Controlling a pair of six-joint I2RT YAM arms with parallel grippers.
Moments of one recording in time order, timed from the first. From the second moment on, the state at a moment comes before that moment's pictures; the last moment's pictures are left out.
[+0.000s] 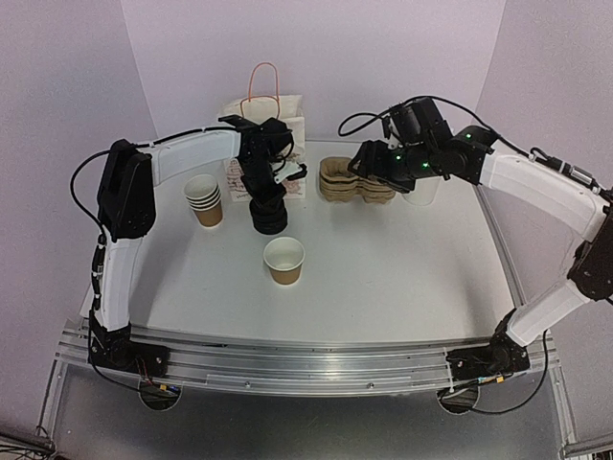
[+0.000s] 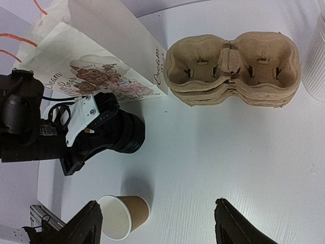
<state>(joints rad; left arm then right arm) -0.72 2.20 1.94 -1.05 0.02 0.26 0.76 1.52 1.38 -0.60 0.09 0.77</state>
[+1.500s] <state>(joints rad) -0.72 2.22 2.01 -1.10 0.03 0.26 0.76 1.52 1.36 -0.60 0.09 0.78</state>
